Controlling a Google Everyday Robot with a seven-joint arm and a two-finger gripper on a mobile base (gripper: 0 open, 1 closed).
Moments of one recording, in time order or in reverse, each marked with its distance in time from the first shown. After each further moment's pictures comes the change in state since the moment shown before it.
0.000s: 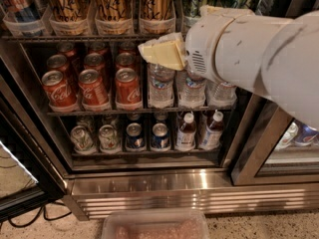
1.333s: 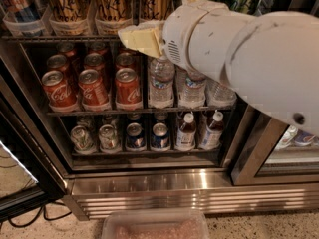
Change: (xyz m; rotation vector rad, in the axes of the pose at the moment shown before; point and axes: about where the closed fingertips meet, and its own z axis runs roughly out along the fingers) arm -0.029 0.013 0.031 -0.001 -0.112 0.026
